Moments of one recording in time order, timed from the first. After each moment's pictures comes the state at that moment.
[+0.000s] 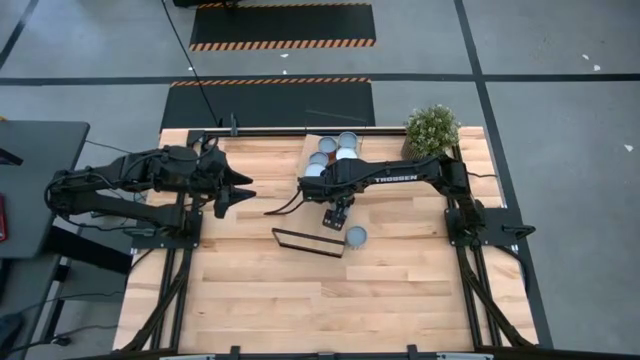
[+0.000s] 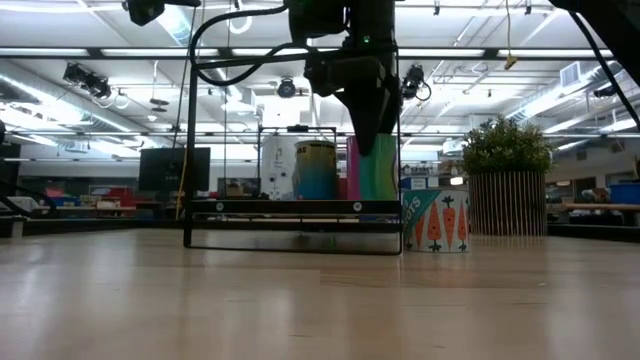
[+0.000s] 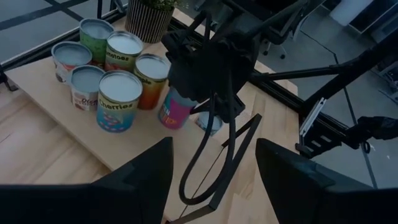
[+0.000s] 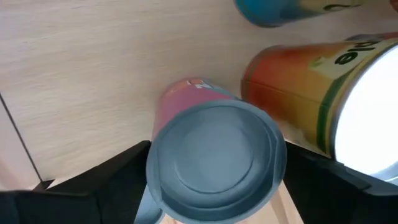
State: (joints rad) left arm 0.02 0.82 1.07 -0.69 -0.09 -0.53; right arm -0.04 2.08 1.91 -1.36 0.15 0.35
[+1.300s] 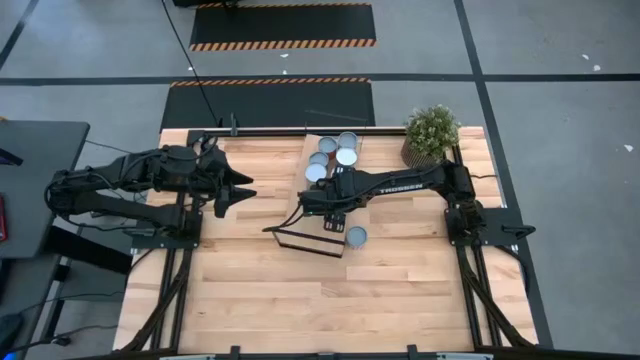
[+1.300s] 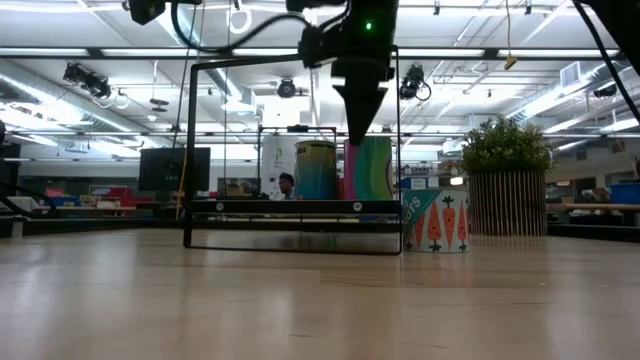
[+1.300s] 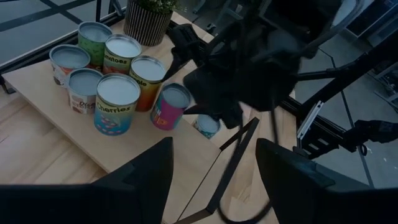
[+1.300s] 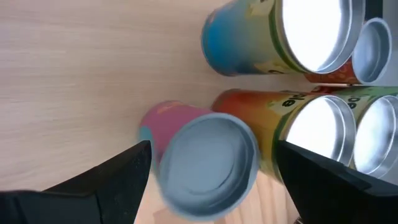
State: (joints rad) left arm 0.02 0.82 1.07 -0.68 -0.09 -0.54; right arm 0.05 2.07 1.91 -1.31 0.43 0.24
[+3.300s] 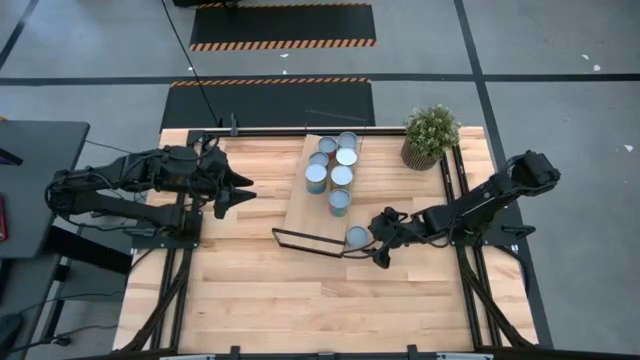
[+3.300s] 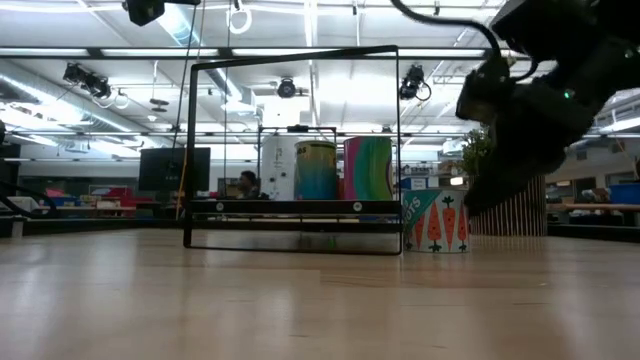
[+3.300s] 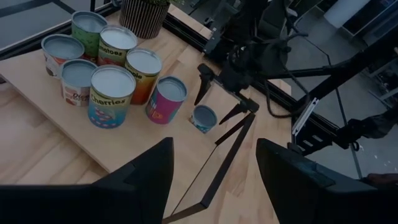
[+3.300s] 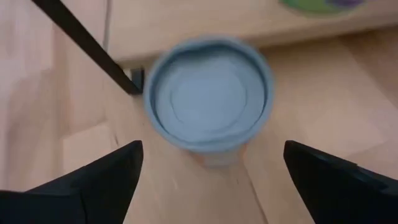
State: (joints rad) left arm 0.02 0.82 1.07 -0.69 -0.07 -0.56; right arm 0.29 1.40 0.50 0.05 0.31 0.56
